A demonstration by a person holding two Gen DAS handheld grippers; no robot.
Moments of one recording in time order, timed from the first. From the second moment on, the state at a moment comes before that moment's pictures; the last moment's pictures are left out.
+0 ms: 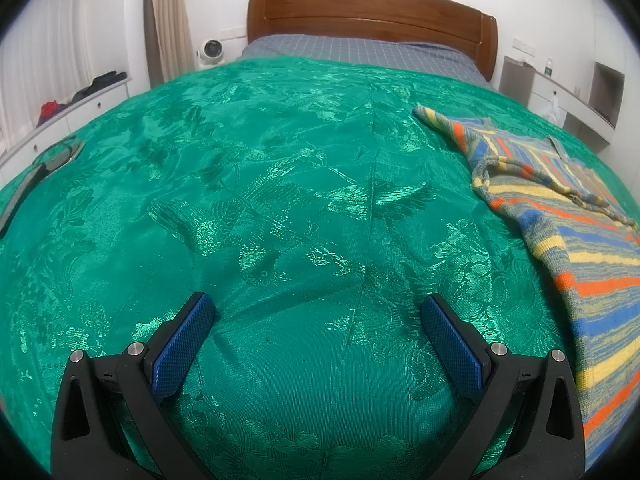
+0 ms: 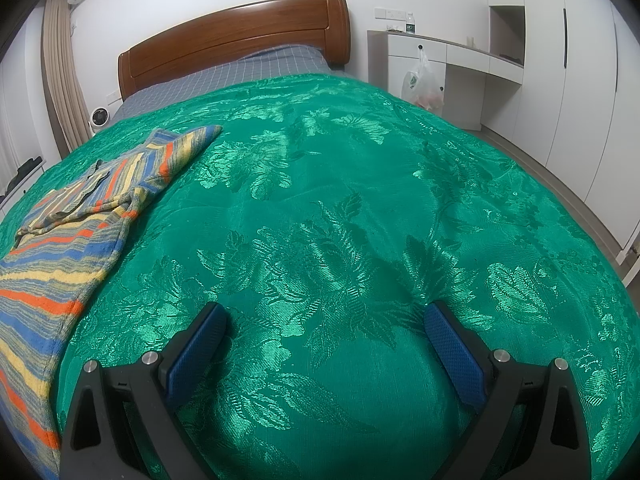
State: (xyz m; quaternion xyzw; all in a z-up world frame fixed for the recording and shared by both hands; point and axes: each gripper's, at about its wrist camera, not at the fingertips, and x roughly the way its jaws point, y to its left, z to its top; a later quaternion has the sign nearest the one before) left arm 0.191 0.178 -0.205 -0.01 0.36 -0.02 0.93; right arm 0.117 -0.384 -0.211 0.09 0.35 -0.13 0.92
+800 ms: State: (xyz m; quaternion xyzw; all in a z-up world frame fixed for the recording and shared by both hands) left arm 0.193 0.180 -0.203 -0.01 0.37 -0.02 0.93; right arm 0.122 -0.381 -0.209 0.08 0.36 -0.14 0.92
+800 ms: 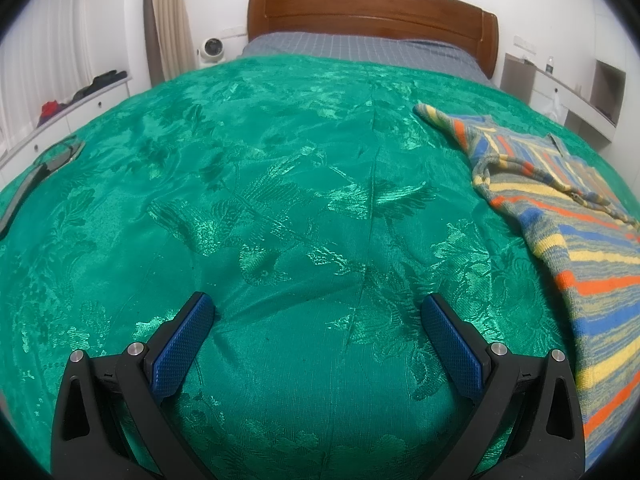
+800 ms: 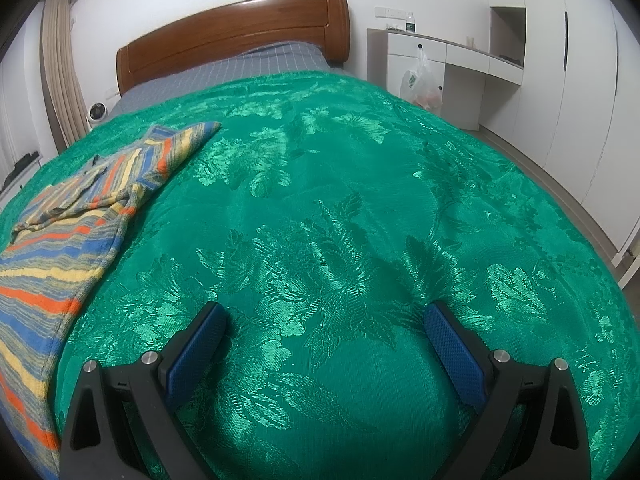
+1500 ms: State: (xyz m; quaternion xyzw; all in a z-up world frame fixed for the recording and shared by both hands) left arm 0.065 0.110 -0.200 0.03 0.59 -0.20 0.78; right arm 0.016 -0.269 -0.200 0.17 0.56 0.10 0.80
